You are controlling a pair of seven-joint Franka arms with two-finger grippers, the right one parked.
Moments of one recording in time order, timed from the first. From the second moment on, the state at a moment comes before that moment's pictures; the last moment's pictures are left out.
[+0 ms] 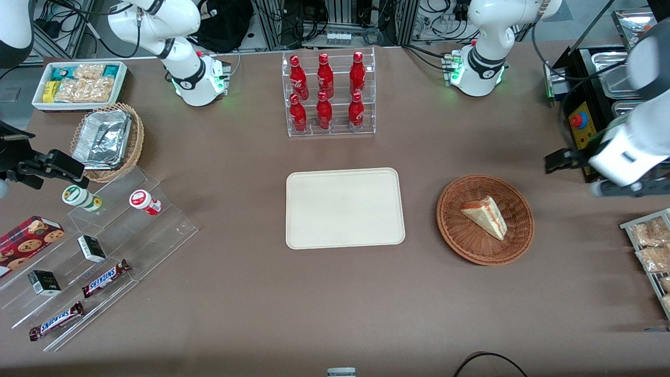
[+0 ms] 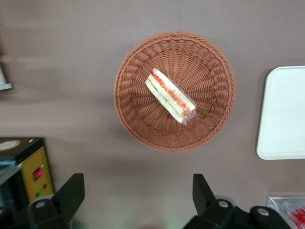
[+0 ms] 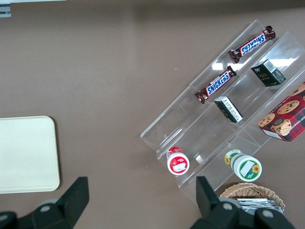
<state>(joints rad) 0.14 0.06 -0.19 -1.76 0.03 1.68 -0.05</state>
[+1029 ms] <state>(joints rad) 0.14 0.07 -0.29 -2.21 0.03 2.26 -0.81</state>
